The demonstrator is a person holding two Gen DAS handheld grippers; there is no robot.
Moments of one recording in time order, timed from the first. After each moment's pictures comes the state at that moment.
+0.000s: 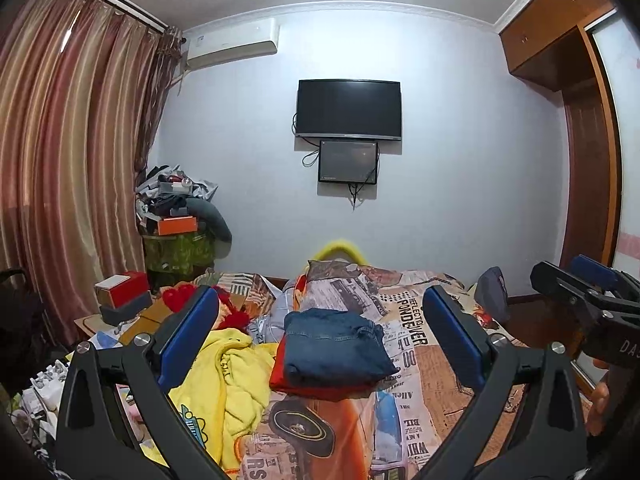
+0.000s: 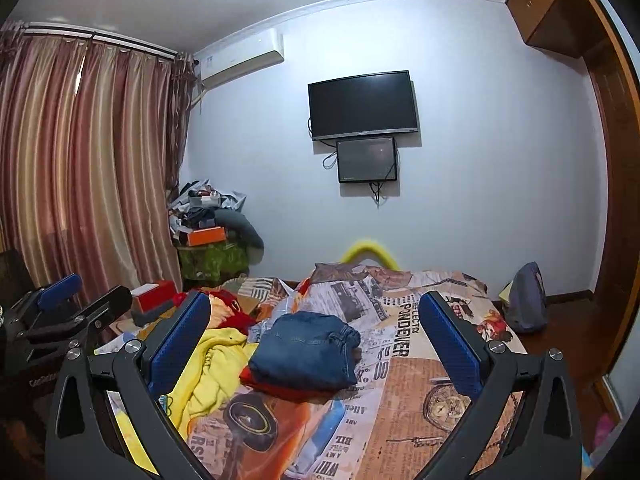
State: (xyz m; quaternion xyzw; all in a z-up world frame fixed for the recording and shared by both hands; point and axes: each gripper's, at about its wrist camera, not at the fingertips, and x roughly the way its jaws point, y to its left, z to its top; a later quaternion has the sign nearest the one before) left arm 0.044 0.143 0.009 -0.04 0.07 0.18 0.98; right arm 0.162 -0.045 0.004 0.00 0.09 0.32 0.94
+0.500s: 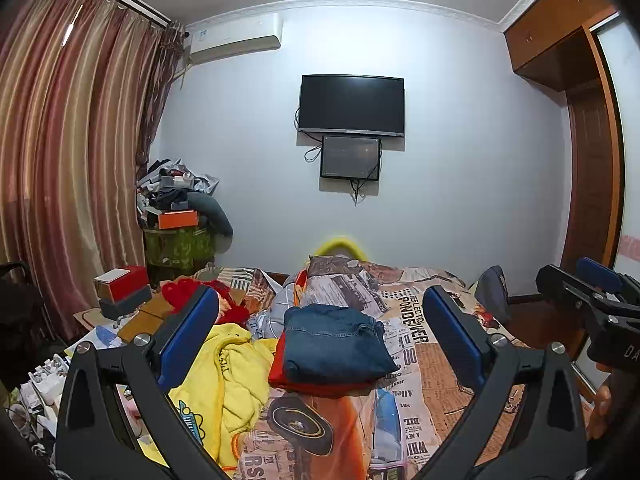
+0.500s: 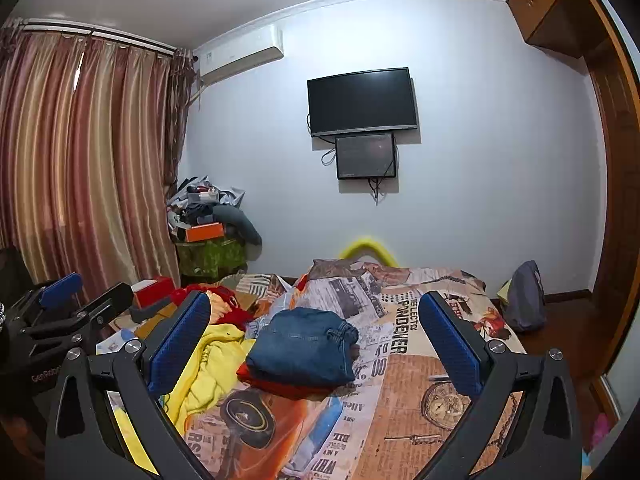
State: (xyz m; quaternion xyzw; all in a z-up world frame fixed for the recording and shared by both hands) left arm 0.048 0.146 0.006 -0.04 0.07 0.18 0.98; right arm 0.163 -0.048 0.005 0.00 0.10 0.32 0.94
